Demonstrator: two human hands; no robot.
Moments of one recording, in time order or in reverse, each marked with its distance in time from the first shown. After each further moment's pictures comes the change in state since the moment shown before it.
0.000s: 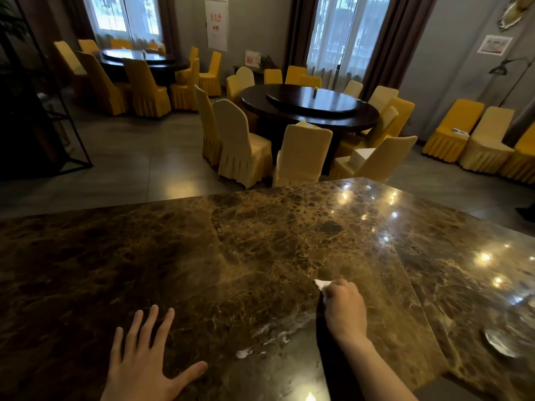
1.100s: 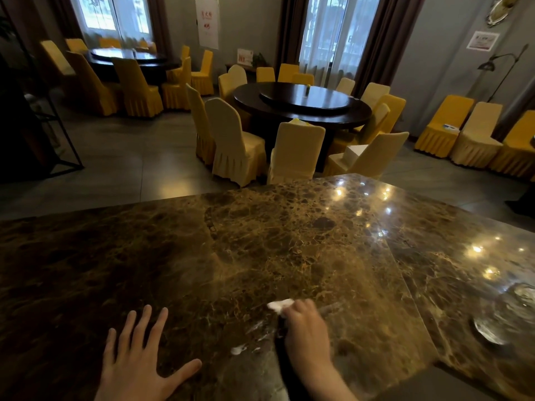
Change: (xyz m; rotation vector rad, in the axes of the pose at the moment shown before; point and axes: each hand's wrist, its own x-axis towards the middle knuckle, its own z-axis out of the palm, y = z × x) left_hand -0.010 0.010 -0.017 0.018 -0.049 -0.008; right_hand -0.066 -0.051 0.016 0.100 -0.103 -0.225
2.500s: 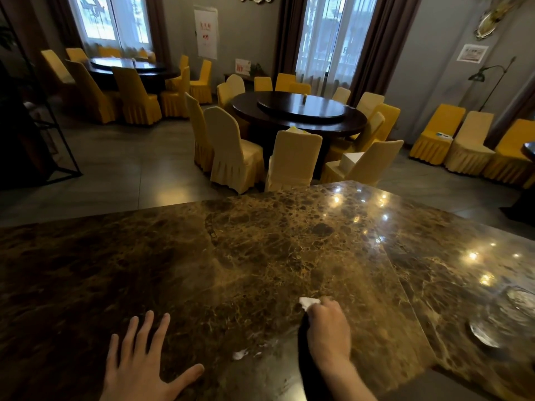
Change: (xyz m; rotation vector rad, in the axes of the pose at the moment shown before) left_hand -0.001 -0.002 -0.001 -0.006 -0.003 0.004; right_hand 0.008 0.022 -0.022 -0.100 0.133 0.227
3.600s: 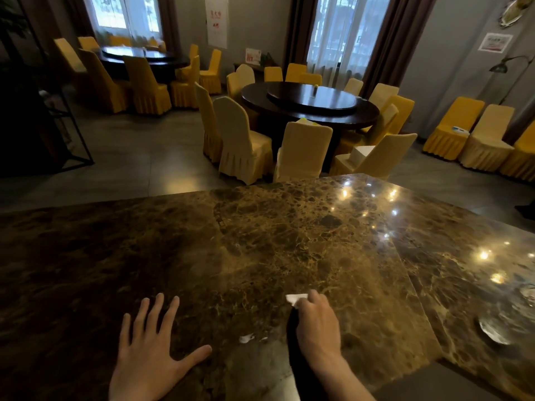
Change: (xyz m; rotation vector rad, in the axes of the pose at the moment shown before) left_hand 0.004 -0.014 0.024 -0.068 0.133 0.030; right_hand -0.014 -0.020 0.017 -0.020 -0.126 -0.112
